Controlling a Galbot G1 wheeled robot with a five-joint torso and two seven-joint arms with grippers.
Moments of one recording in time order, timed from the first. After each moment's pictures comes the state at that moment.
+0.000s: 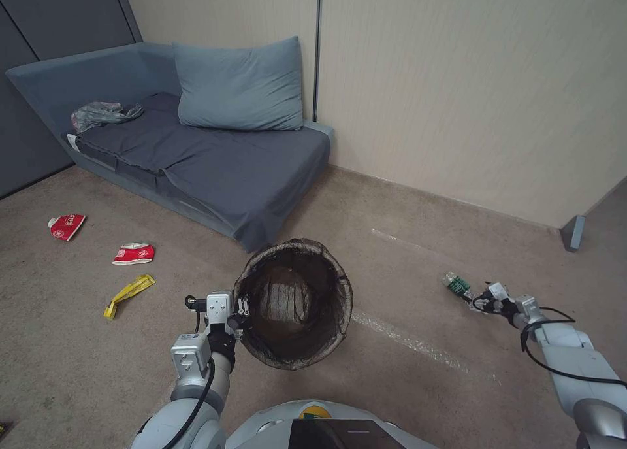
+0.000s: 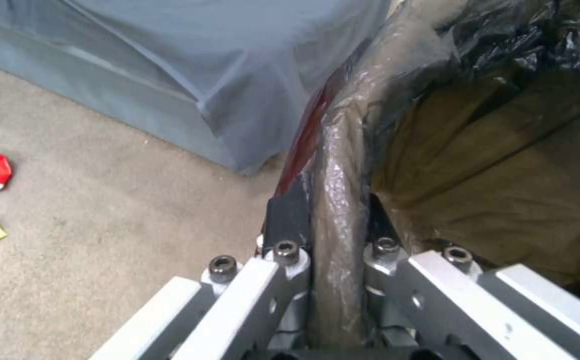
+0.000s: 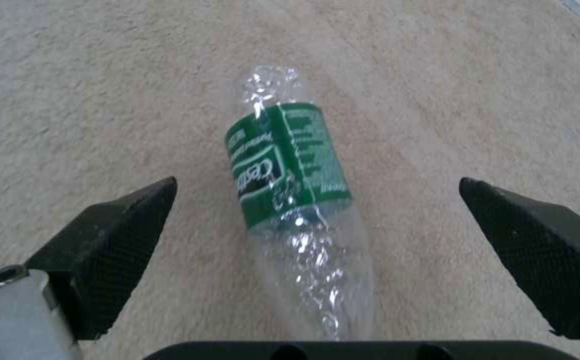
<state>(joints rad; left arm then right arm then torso) 1.86 -1.51 -0.35 -2.50 -0.10 0.48 -0.20 -0.79 0.94 0.76 0.50 -0.15 0.31 -0.65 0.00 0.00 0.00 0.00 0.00</state>
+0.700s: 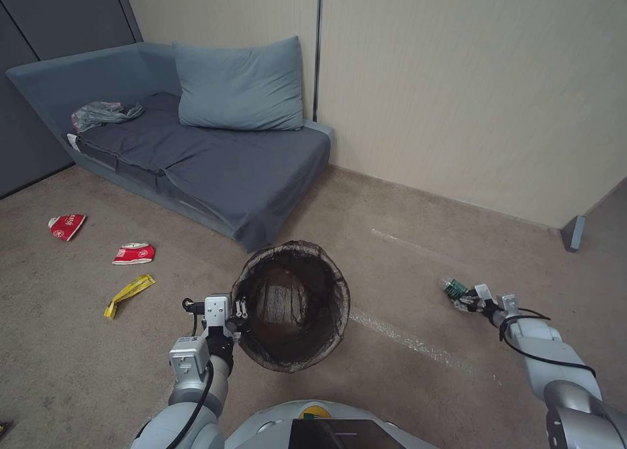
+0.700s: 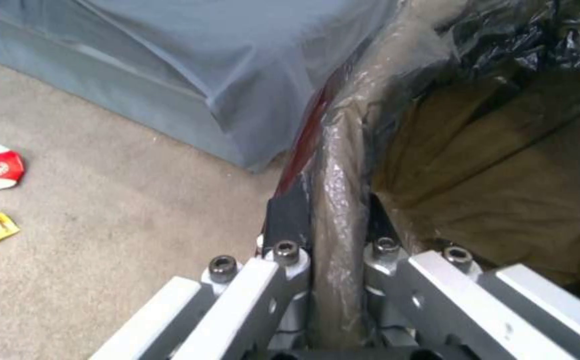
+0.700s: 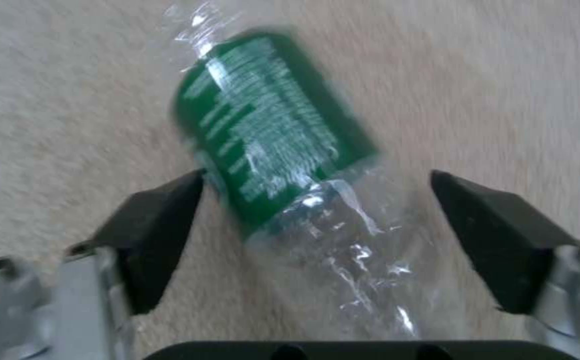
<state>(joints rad) 1.88 -1.51 -0.36 -2.50 -0.08 0.47 -0.20 -0.71 1.01 0.75 0.38 -0.10 0.12 -0.54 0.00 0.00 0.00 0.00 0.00</state>
